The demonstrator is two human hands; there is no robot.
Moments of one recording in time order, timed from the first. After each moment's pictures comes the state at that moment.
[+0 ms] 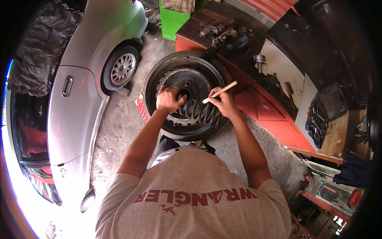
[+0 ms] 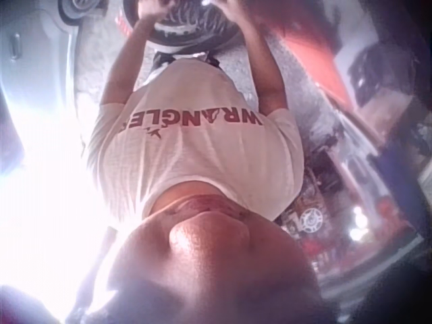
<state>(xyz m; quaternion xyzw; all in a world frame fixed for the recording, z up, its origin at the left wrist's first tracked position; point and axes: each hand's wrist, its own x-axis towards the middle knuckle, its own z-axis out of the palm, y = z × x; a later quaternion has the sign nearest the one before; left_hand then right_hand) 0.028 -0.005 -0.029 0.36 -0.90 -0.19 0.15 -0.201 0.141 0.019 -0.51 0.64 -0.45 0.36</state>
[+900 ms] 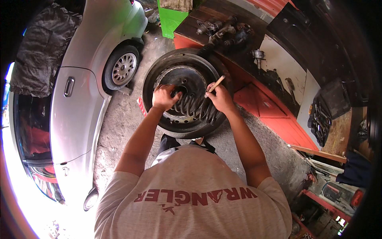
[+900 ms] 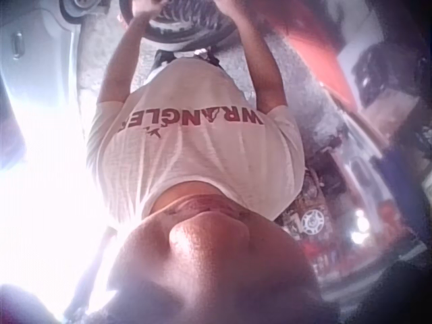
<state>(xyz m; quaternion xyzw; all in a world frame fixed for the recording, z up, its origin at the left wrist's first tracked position) 0.029 -0.005 -0.027 0.37 -0.90 -0.17 0.17 -0.208 0.138 0.004 -0.54 0.71 -0.39 0.25</state>
